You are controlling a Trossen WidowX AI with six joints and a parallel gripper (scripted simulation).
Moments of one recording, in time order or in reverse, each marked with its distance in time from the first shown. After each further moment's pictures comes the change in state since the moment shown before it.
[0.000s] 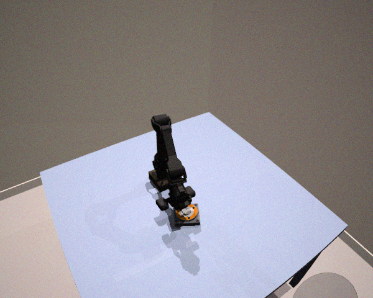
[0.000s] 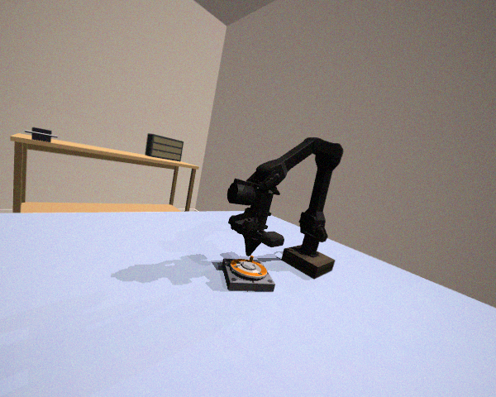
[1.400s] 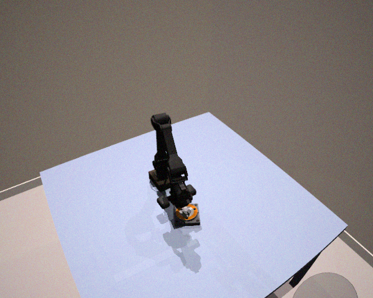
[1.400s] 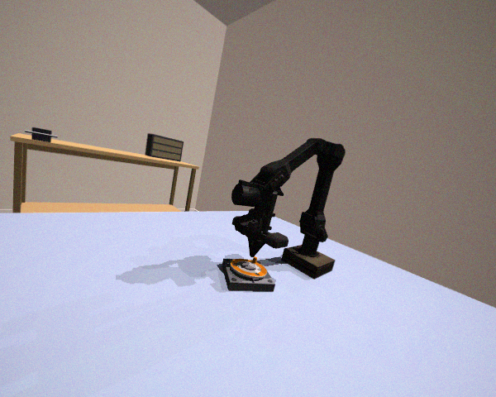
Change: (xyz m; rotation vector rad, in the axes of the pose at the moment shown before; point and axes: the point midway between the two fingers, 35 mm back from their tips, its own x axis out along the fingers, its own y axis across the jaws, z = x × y) arm 0.000 0.009 -0.008 0.002 0.004 -0.002
